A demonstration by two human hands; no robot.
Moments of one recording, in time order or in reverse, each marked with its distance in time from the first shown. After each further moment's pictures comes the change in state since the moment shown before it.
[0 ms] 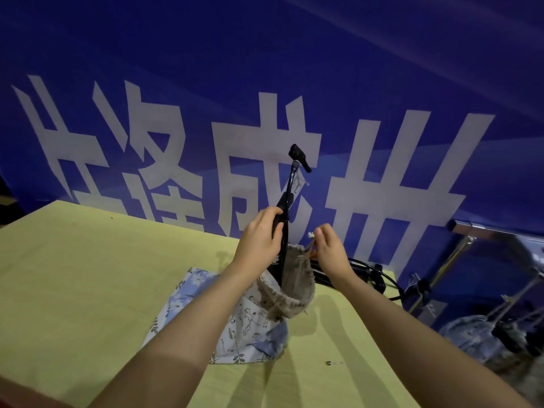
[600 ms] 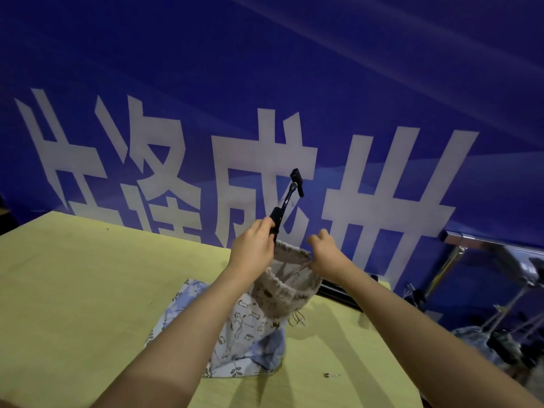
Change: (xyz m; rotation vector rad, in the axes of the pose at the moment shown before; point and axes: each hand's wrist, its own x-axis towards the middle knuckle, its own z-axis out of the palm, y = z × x) left_hand 0.007 -0.011 -0.004 0.287 -0.076 0.013; right_hand 0.016 -0.024 -0.015 -0.926 -0.324 -0.136
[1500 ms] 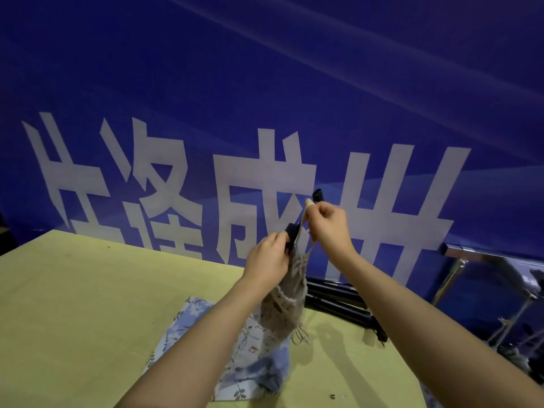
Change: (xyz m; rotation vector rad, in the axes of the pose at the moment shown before) left_hand 0.012 0.022 -0.005 0.017 -0.090 0.038; right_hand 0.001 -0.046 -0.067 1.113 0.550 -0.057
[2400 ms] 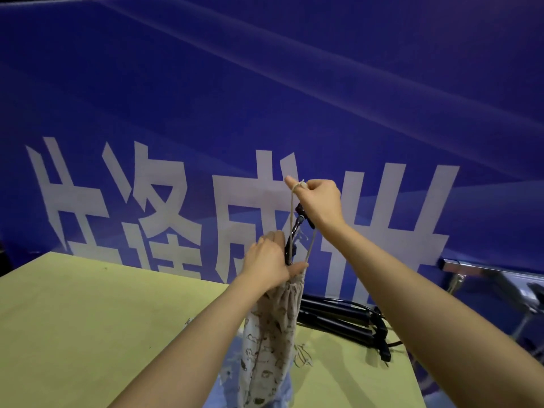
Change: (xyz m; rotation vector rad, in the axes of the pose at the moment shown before) left_hand 0.025 0.010 -0.031 0.126 -0.070 -0.046; right_hand 0.044 -0.065 0.012 -0.243 0.086 -0.116
